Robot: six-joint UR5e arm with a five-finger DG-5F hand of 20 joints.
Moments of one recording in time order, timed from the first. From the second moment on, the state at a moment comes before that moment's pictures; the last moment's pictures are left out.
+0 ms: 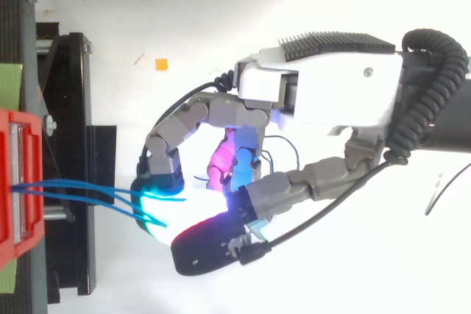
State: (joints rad) arm 0.13 -2.20 -1.19 -2.97 -1.42 -0.34
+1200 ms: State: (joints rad) arm 0.13 -2.20 -1.19 -2.97 -1.42 -0.34
